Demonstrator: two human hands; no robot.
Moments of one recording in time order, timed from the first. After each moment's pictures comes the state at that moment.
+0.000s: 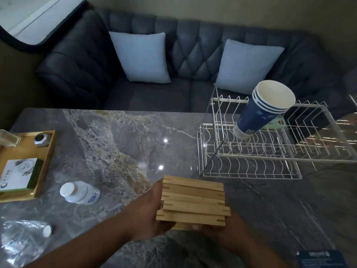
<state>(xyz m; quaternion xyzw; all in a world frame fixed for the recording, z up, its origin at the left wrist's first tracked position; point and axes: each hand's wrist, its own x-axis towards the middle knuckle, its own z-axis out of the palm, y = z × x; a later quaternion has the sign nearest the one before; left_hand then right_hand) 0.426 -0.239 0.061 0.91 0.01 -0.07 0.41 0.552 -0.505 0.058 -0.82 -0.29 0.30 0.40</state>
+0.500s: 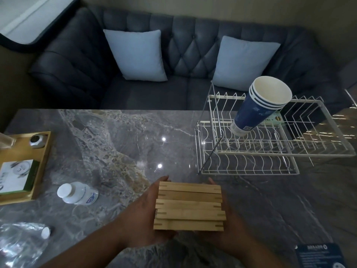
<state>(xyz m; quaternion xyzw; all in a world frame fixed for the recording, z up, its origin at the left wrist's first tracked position) 0.414 -0.246 0.071 0.90 0.02 -0.04 0.44 0.542 -0.501 0.055 -0.79 -0.31 0.27 0.47</state>
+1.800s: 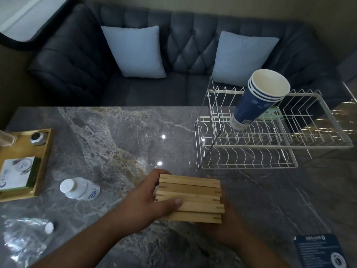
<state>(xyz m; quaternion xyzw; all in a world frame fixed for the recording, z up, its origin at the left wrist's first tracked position) 0.421 -0.253 0.146 0.74 0.17 -0.08 0.64 0.533 -0.494 0.068 -0.79 -0.31 0.20 0.48</state>
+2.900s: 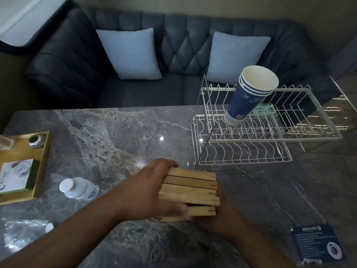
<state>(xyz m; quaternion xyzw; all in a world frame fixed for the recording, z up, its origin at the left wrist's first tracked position) 0.439 -0.247 0.173 0.92 0.03 -0.12 0.37 0.531 -0.495 0.067 -0.80 -0.33 0.20 0.47</state>
